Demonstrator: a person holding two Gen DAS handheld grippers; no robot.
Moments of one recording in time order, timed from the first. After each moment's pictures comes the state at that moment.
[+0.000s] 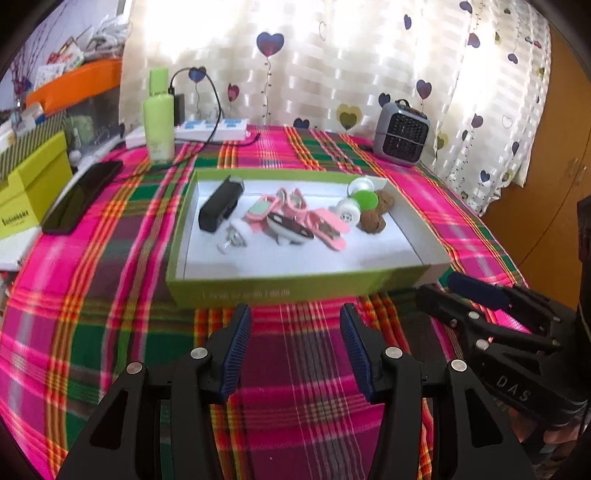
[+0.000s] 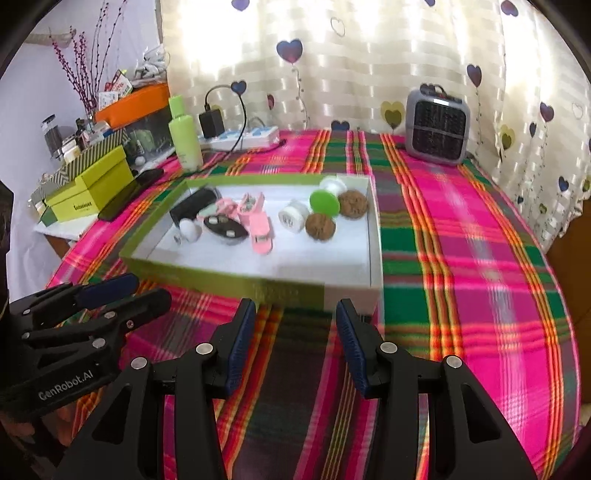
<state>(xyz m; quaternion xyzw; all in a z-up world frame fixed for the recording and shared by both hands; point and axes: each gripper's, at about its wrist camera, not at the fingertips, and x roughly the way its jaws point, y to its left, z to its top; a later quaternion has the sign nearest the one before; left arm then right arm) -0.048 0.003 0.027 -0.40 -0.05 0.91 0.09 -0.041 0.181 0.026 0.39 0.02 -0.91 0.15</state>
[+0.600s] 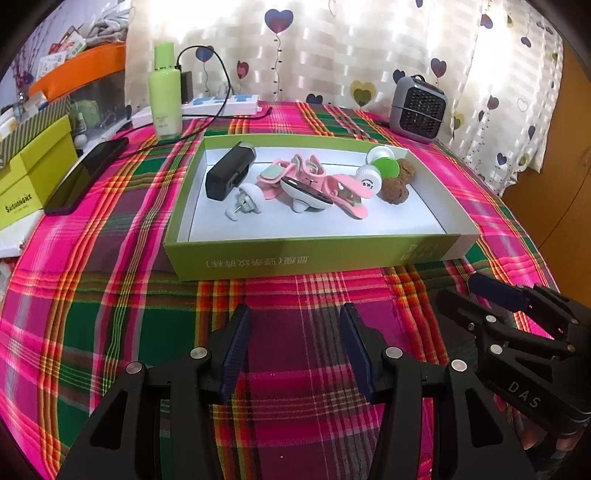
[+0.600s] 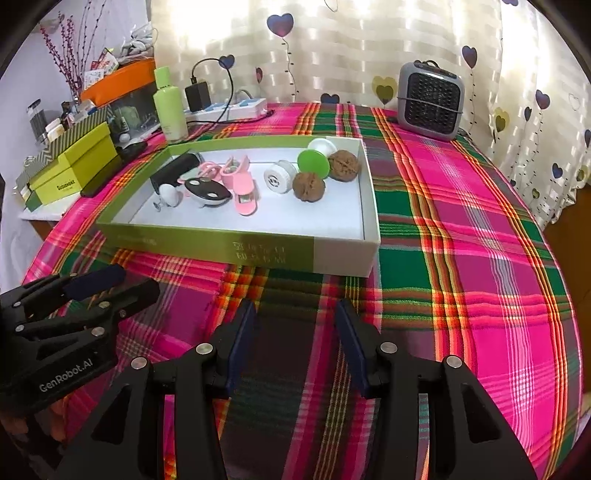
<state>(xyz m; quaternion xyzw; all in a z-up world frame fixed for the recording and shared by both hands) -0.051 0.005 0.005 -0.43 -0.03 0.90 0.07 -0.041 0.181 0.002 0.42 0.03 -0.90 0.12</state>
